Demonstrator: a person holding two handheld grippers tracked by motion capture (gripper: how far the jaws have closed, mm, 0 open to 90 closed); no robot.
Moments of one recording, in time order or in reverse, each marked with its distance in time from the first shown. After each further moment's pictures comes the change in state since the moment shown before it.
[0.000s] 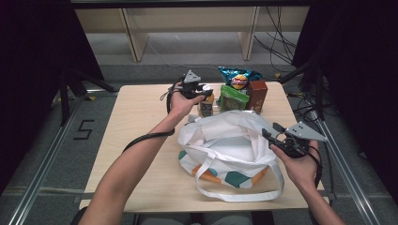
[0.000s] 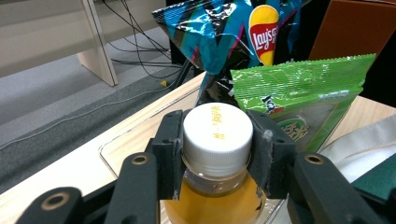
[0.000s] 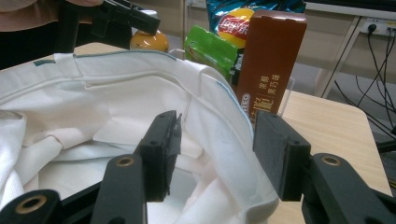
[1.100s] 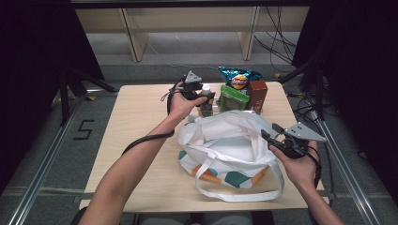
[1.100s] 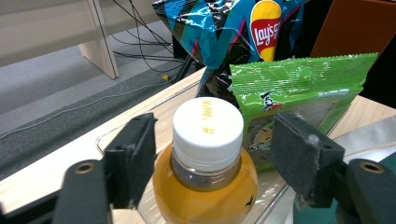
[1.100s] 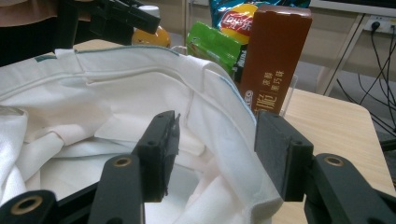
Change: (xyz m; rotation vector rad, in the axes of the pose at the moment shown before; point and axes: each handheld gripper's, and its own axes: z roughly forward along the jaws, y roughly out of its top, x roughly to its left) left arm -0.006 0.001 -0.001 0.025 0.019 -0.020; right arm 0.003 -0.002 0.001 0.013 0.005 0.028
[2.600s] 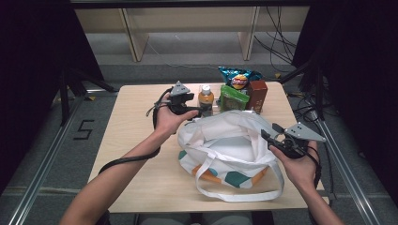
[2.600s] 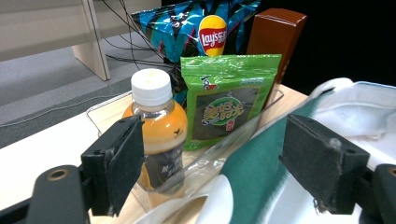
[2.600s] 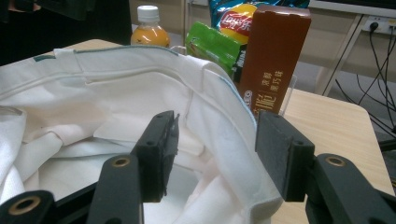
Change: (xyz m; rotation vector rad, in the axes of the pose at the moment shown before) left arm -0.037 -0.013 -0.082 -0.034 -0.037 -0.047; right arm -0.001 0.000 0.001 -0.002 -0.002 -0.020
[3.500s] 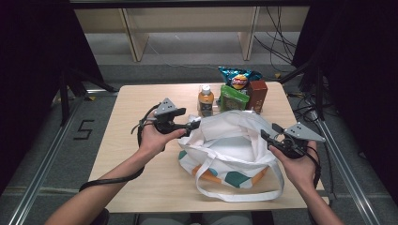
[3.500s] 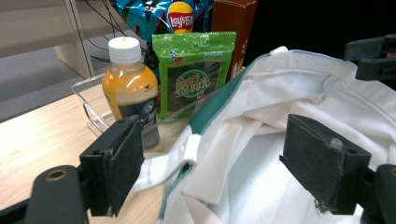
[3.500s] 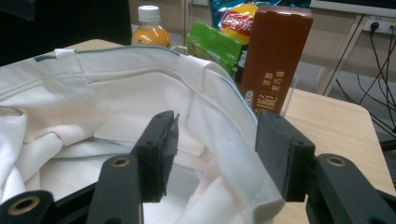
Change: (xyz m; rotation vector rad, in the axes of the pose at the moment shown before) left arm -0.019 -0.034 -0.054 -0.020 -0.068 0.016; right arm 0.002 0.000 -0.001 0.022 0.005 0.012
